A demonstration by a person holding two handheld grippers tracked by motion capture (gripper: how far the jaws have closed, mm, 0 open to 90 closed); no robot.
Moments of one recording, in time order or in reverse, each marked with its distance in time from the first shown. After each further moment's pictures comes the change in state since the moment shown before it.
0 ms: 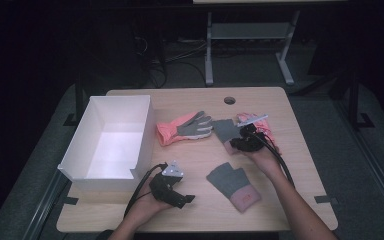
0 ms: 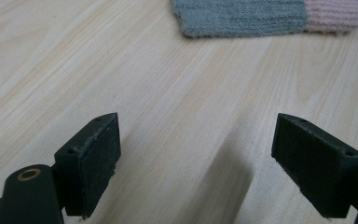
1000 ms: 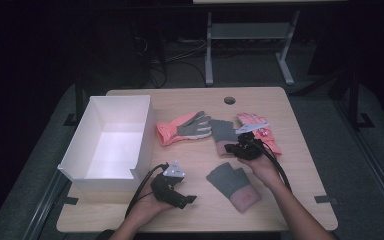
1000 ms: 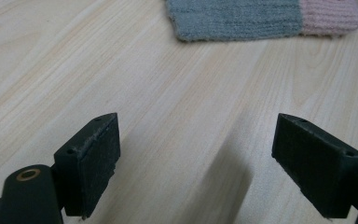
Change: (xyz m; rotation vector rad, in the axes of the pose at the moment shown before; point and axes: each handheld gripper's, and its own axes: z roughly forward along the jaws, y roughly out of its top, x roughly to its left) left arm -0.003 0.000 0.002 -0.020 -0.005 -0.001; right arm 0.029 -0.009 -0.011 -0.084 0.082 -0.033
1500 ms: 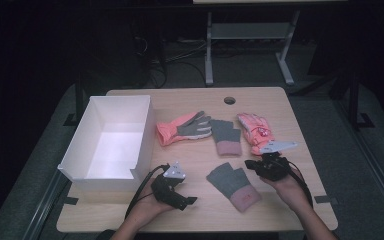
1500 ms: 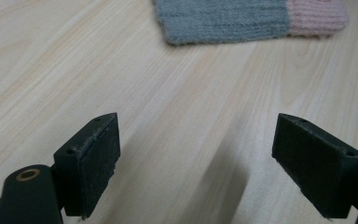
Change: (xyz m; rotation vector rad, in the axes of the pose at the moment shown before) left arm -0.004 0.000 -0.001 -0.009 -0.007 0.024; right arm 0.007 -0.055 -0.065 -0.010 -0.038 -0.003
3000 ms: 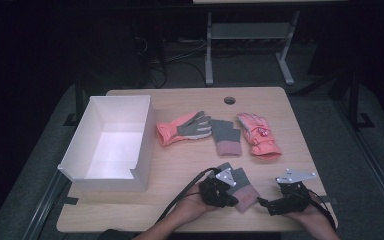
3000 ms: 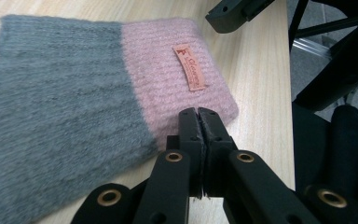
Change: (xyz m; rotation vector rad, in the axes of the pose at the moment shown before) left arm -0.062 0.074 0.077 0.076 -0.277 0.144; right arm 0.004 -0.083 -0.031 0.062 -0.051 -0.010
